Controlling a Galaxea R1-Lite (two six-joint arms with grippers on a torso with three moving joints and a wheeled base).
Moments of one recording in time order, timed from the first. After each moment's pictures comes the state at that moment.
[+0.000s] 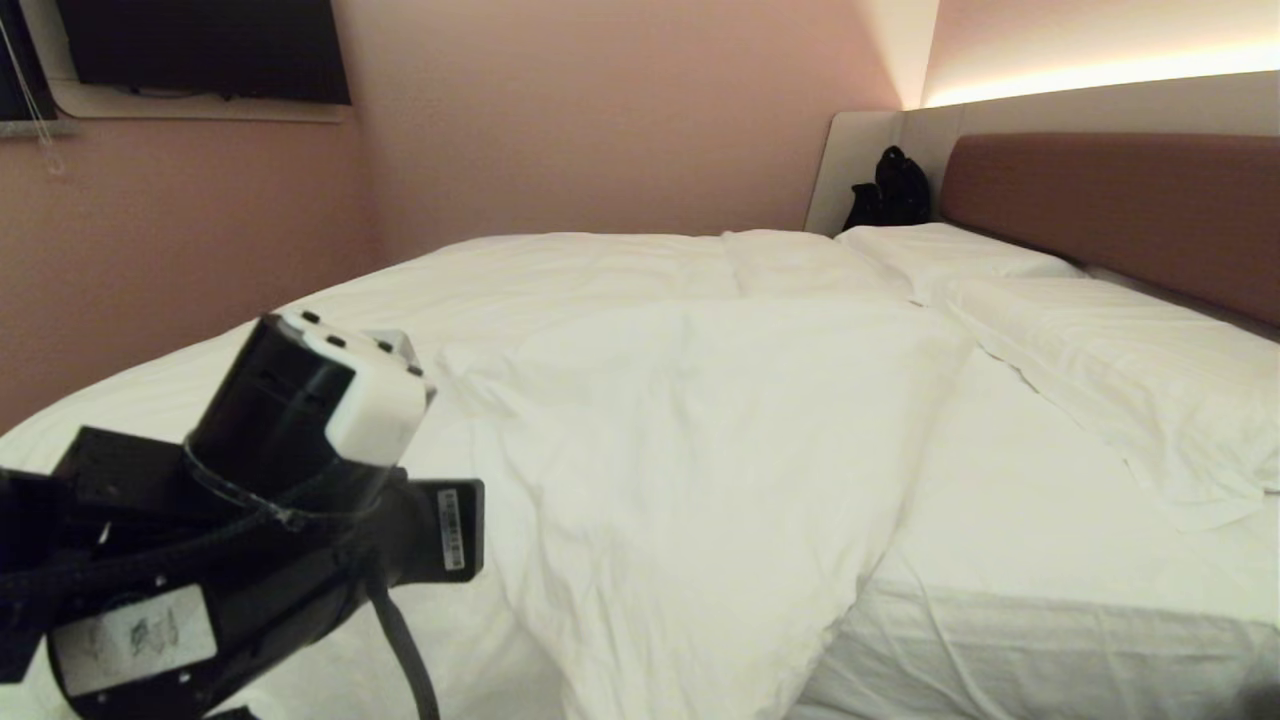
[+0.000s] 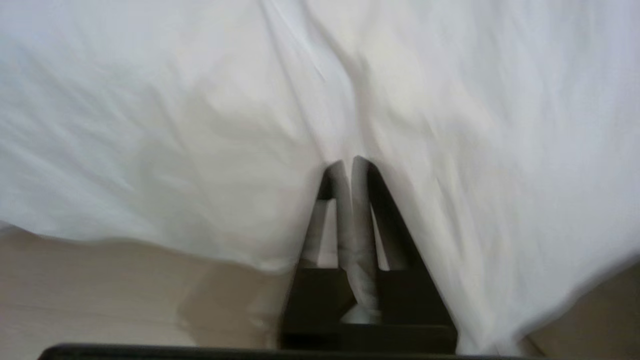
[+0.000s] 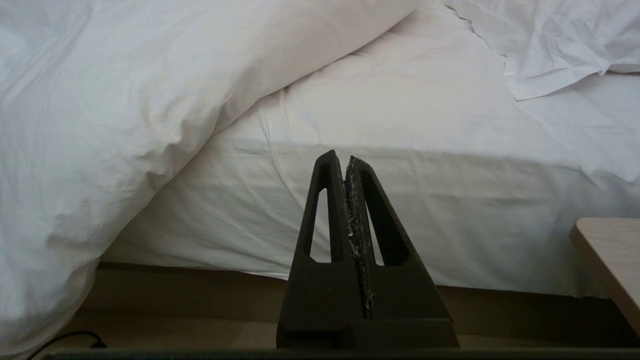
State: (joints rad) left arm -0.80 1.45 -0.97 0.21 0.61 -0.52; right arm 0.01 0.00 0.00 0.00 -0.02 0.02
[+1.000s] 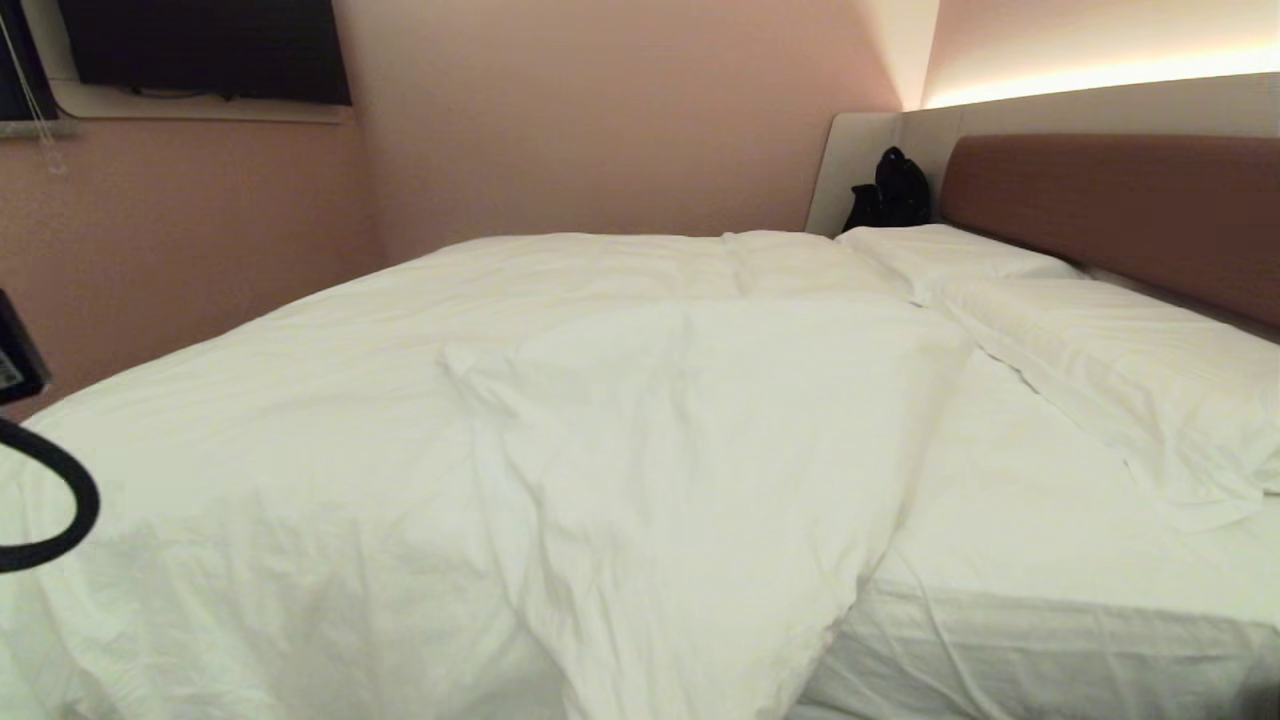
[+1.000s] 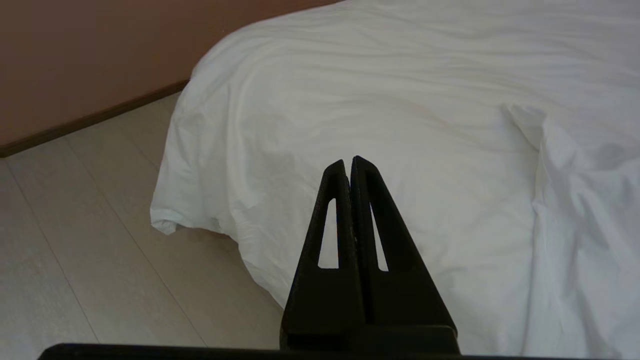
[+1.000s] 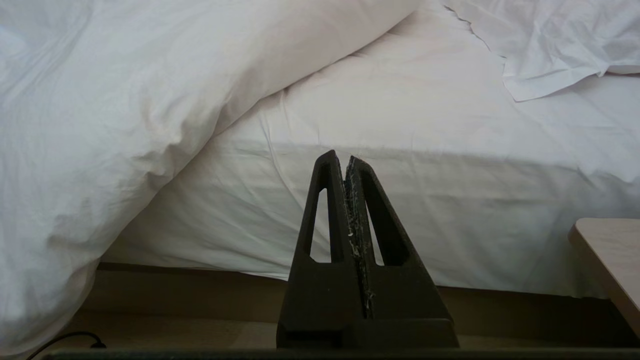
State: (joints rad) left arm -0.29 1.15 -1.03 0.21 0.89 -0.35; right arm 0.01 0.00 0.00 0.00 -0.02 0.02
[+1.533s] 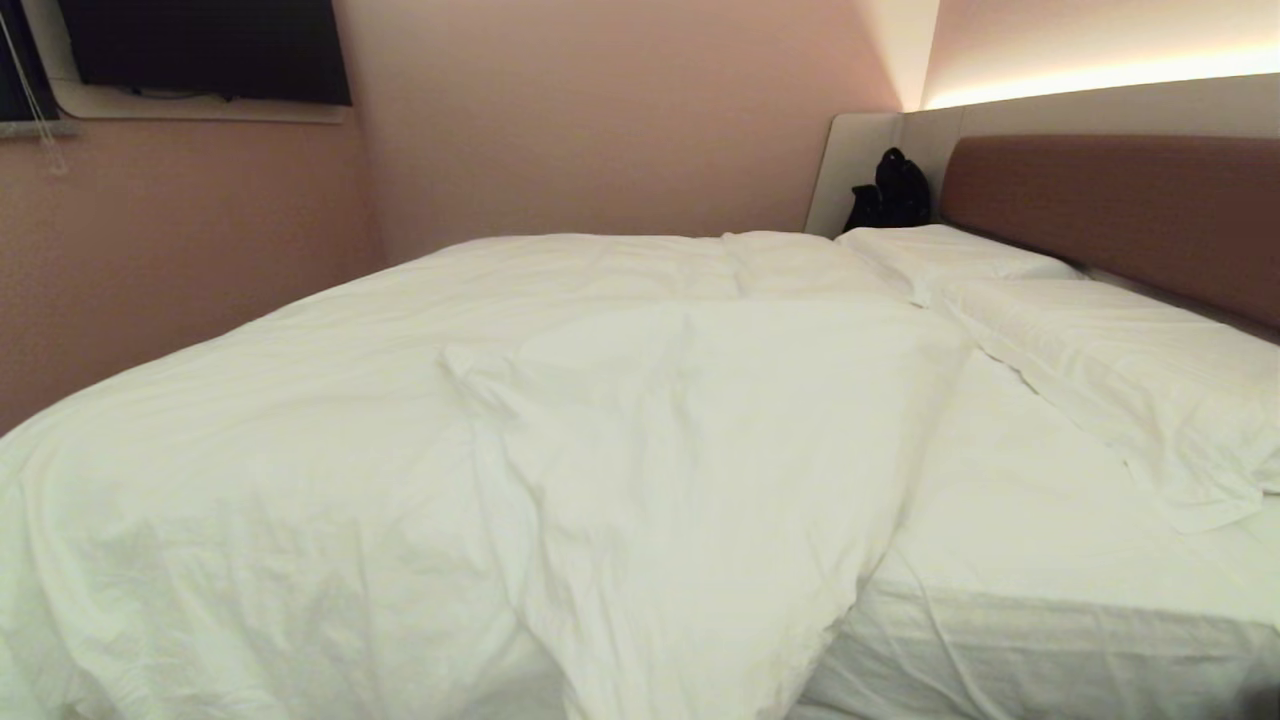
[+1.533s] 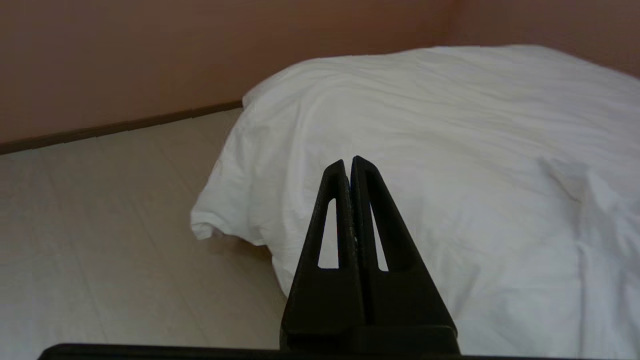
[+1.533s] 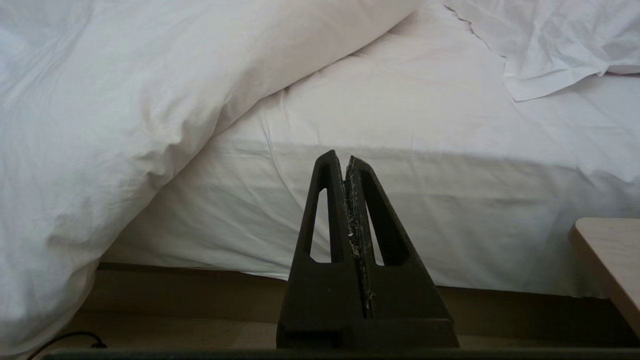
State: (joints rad) left arm -0.19 0.68 -0.78 0.21 0.91 -0.27; right arm 0.01 0.00 0.00 0.00 -0.02 0.02
